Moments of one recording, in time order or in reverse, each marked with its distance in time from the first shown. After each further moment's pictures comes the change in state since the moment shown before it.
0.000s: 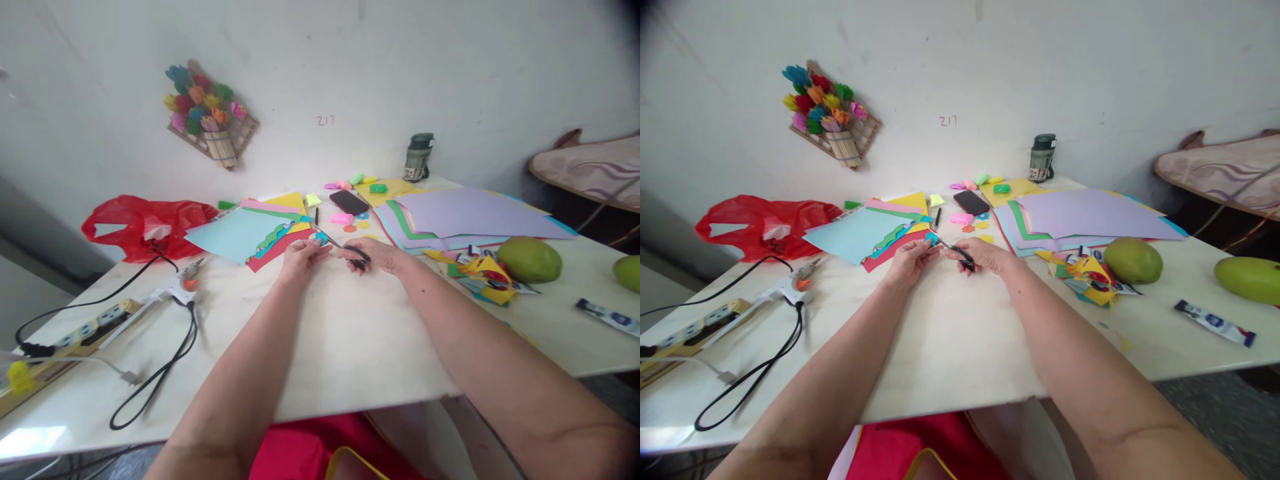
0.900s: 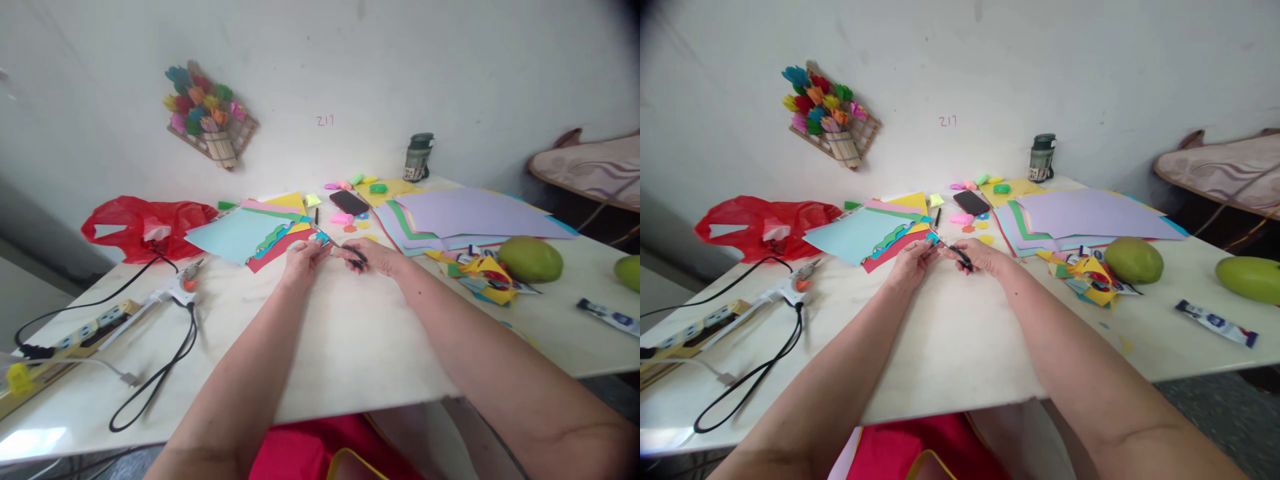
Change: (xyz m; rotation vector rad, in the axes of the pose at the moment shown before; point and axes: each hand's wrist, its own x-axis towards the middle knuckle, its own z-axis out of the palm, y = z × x) left_hand 0.000 -0.003 0.009 -0.099 0.103 -0.023; right_hand 0.001 -0.001 0.007 0.072 0.059 0.019
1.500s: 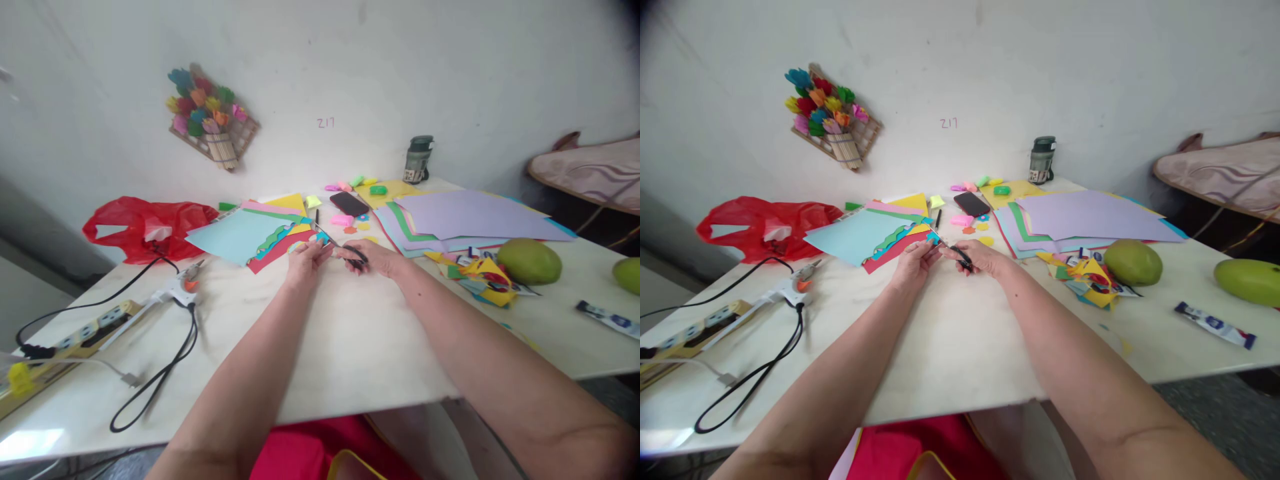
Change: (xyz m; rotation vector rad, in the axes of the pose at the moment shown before) left_hand -0.004 0.000 0.010 -0.045 0.060 0.013; right_hand -0.001 -0.003 0.001 -0.016 0.019 -0.010
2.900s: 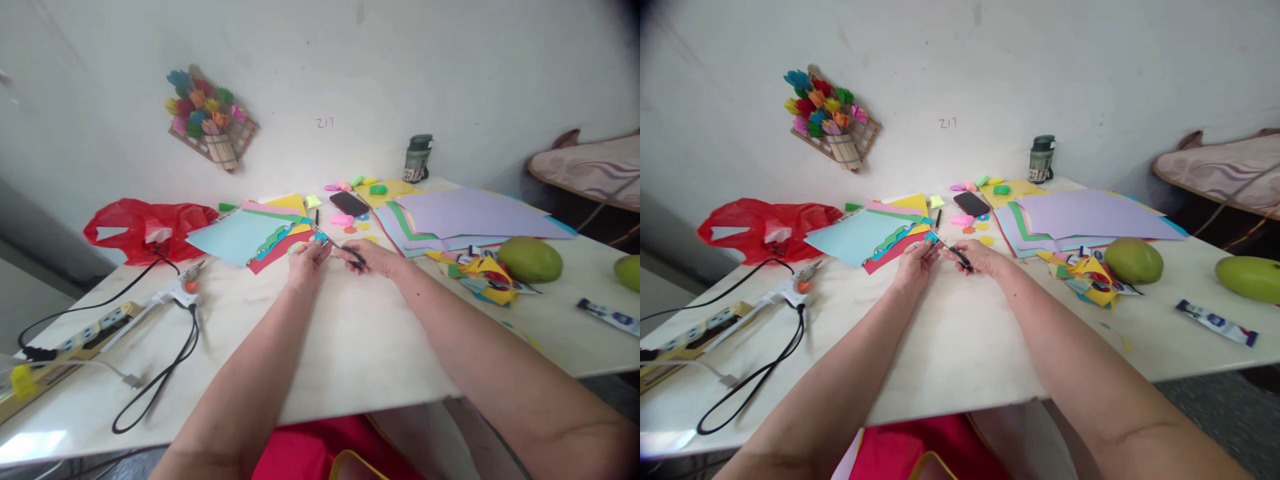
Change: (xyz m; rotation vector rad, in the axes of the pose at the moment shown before) left_hand 0.002 -0.004 0.001 -0.034 0.086 0.023; right_hand 0.002 0.001 0.003 -0.015 0.024 0.029
